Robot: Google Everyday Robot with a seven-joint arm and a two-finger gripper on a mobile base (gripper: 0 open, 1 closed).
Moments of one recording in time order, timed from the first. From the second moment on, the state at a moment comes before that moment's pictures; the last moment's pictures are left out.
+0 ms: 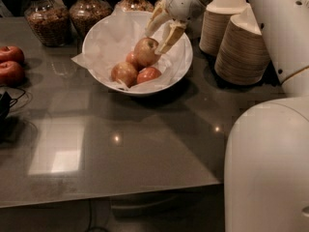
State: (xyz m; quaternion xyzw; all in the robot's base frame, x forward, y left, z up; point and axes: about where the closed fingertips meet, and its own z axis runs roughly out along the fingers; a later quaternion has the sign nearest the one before) arm 0.680 -0.015 0.959 -0.82 0.43 0.11 0.37
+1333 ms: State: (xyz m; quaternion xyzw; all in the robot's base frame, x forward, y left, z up) arm 0.679 -0.015 0.959 -0.82 0.43 0.11 0.37
